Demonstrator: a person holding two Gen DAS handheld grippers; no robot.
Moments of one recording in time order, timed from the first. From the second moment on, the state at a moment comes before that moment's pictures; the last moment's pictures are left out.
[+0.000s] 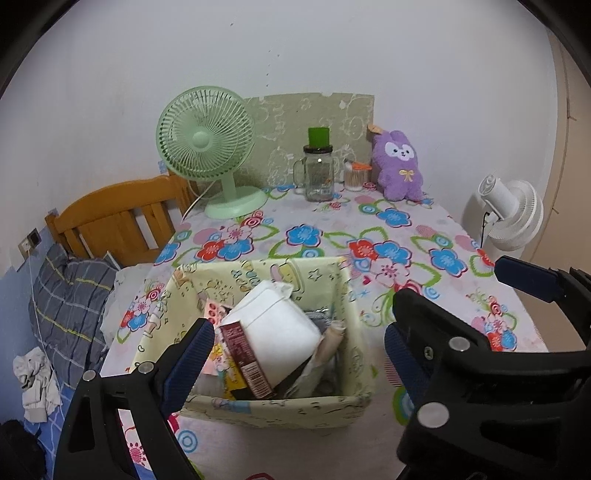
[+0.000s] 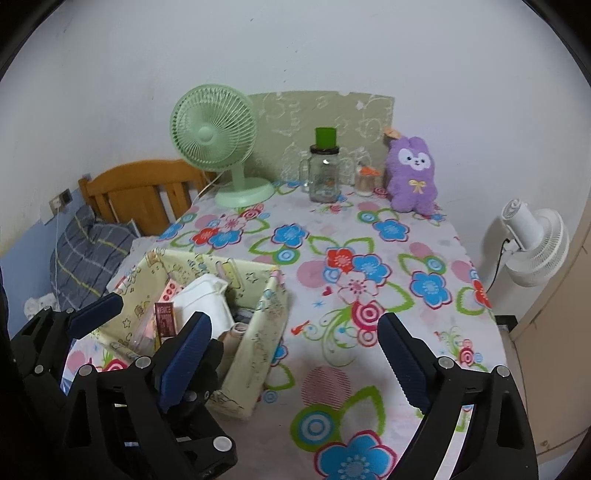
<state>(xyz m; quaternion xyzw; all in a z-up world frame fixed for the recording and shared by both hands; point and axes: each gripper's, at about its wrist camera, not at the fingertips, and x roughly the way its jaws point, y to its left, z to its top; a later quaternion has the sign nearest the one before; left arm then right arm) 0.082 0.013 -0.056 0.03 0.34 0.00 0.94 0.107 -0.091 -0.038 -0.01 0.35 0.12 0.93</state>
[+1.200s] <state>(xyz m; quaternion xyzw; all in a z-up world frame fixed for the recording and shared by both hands) 0.014 -0.037 0.011 0.05 0.24 -0.01 0.97 0.016 -0.211 0.019 0.06 0.24 0.02 0.97</state>
